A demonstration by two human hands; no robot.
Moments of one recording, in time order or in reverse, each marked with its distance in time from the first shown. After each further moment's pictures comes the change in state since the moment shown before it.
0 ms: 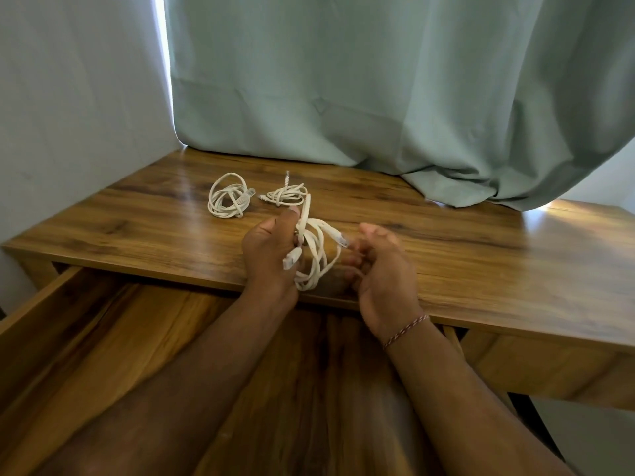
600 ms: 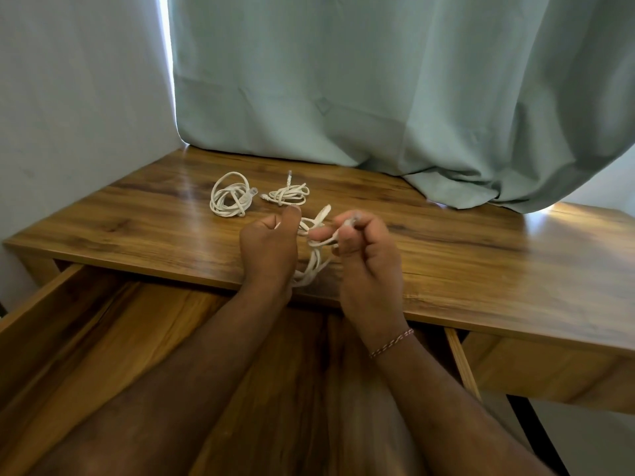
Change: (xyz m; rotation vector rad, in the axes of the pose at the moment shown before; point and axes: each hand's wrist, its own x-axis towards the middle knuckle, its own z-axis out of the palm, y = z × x) left_hand 0.017 -0.003 -0.001 0.194 0.108 0.071; right_hand -0.022 0.006 0.018 -0.430 -0.211 -0.740
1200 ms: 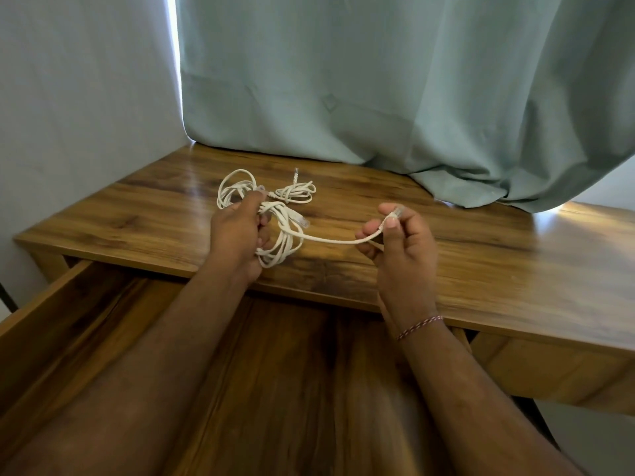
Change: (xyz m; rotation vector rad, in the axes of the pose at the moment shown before) left_hand 0.046 0.018 -0.042 -0.219 -0.141 -0.182; right_hand 0.017 0.018 -0.021 0.173 0.215 0.282
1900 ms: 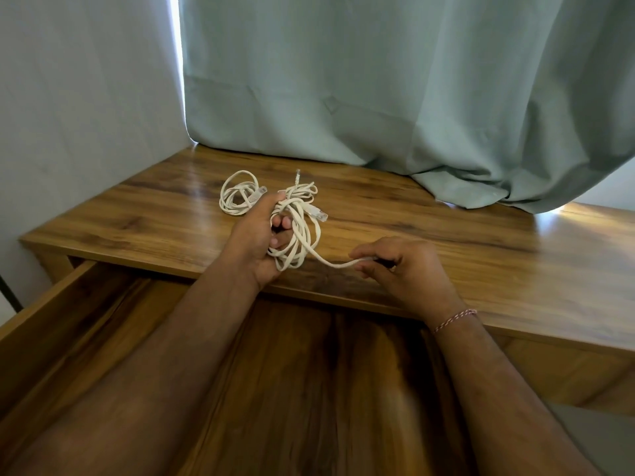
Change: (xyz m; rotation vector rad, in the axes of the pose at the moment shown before) left_hand -0.004 -0.001 0.007 -0.137 -0.271 -0.278; right_hand 0.022 -0.002 -0.045 -0.842 -0.586 -0.343
